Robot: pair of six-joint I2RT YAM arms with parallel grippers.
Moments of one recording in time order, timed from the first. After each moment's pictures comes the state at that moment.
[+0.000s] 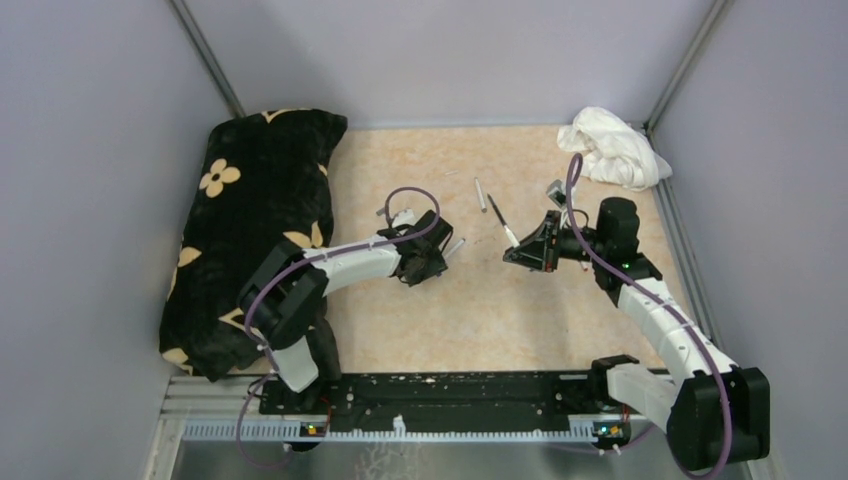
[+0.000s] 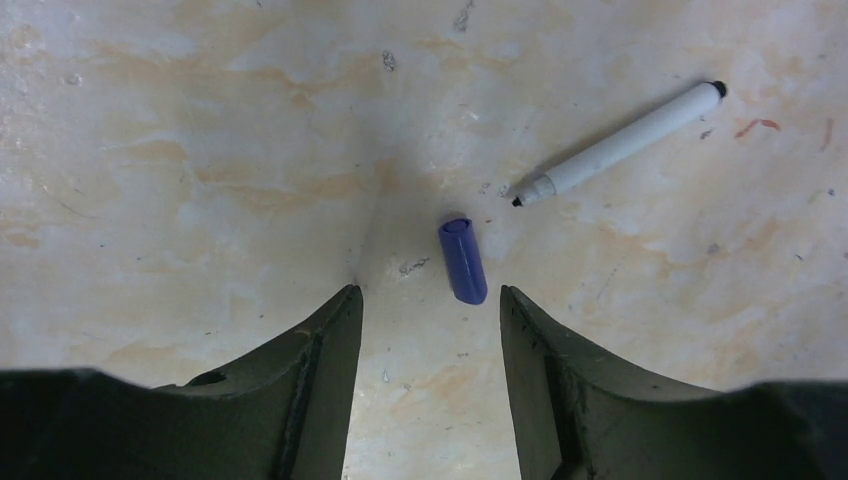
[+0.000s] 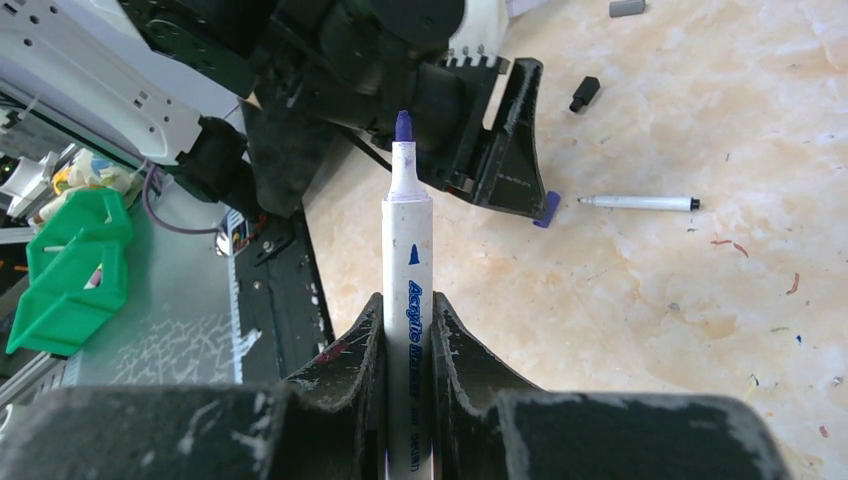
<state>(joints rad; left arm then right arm) -0.79 1.71 1.02 -0.38 -0.30 -1.14 0.15 1.02 0.62 0.06 -1.10 0.20</state>
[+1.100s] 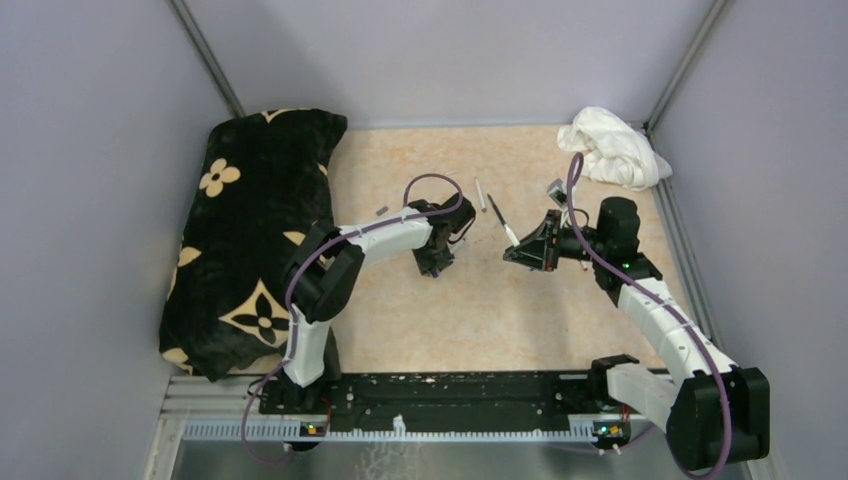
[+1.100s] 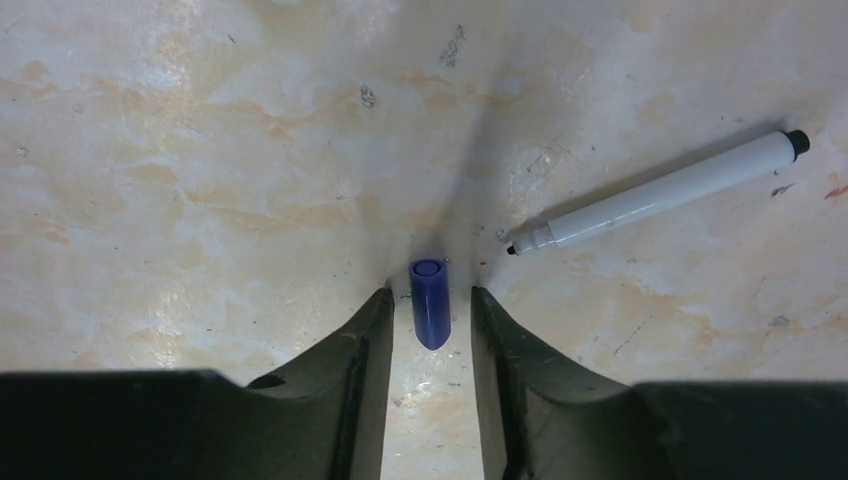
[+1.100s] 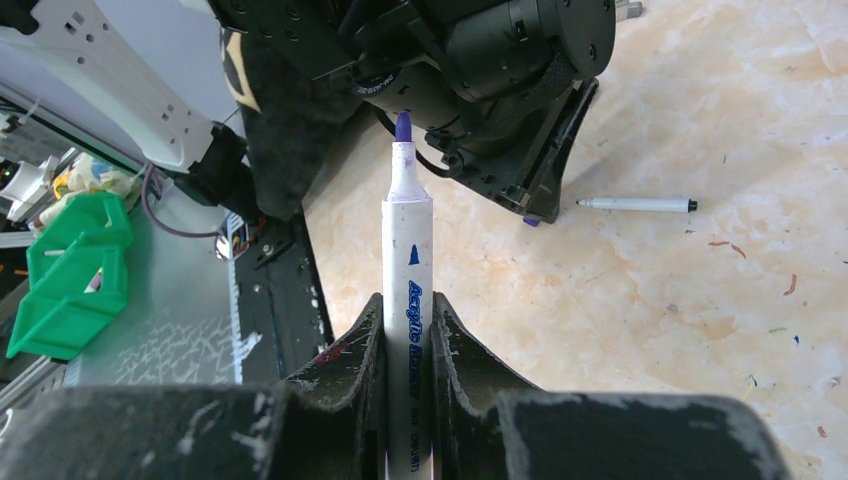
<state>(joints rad) -0.79 2.02 1.45 -0.82 -0.32 -1.13 0.15 1.02 0.62 0.06 -1.10 0.21</state>
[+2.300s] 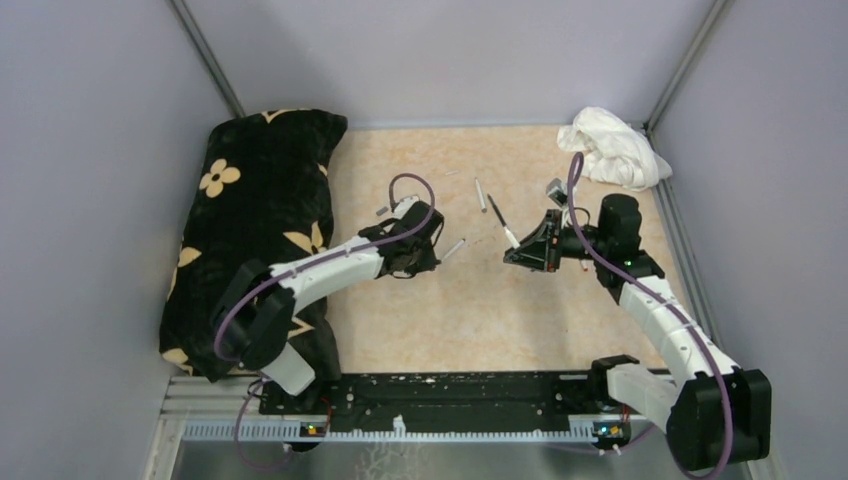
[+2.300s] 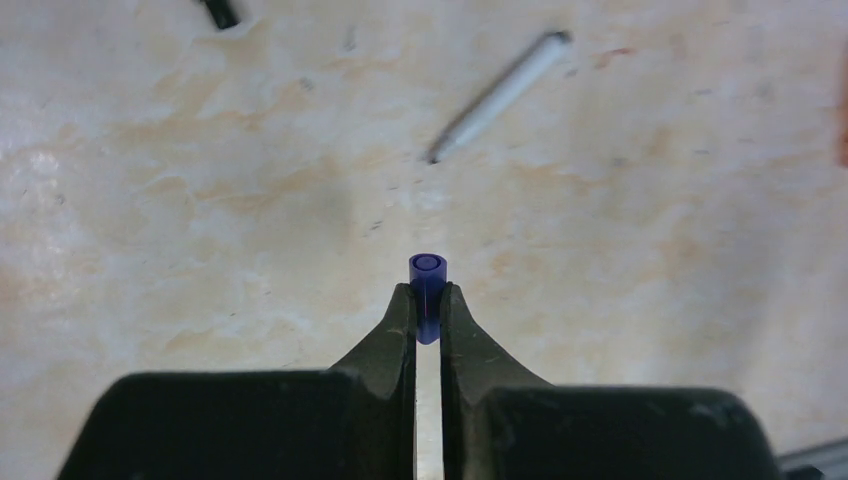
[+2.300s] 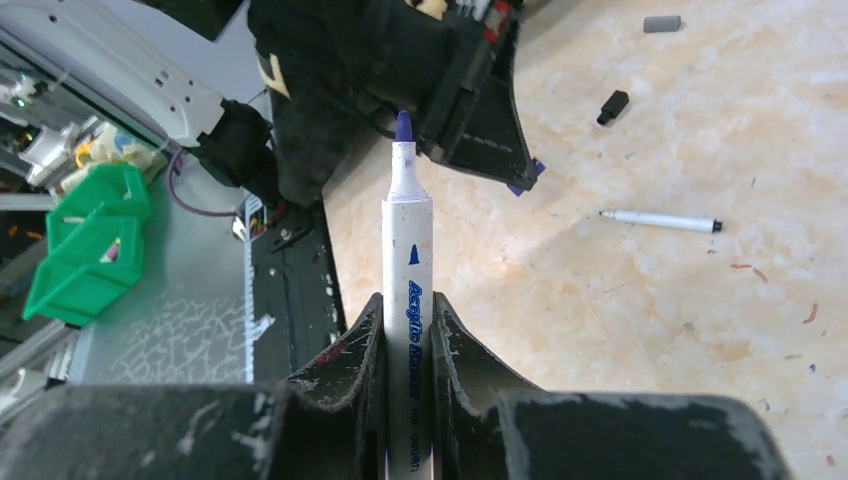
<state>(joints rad) -0.79 1.63 1.06 -0.46 -0.26 -0.90 0.15 1.02 0.64 0.03 -1.16 0.19</state>
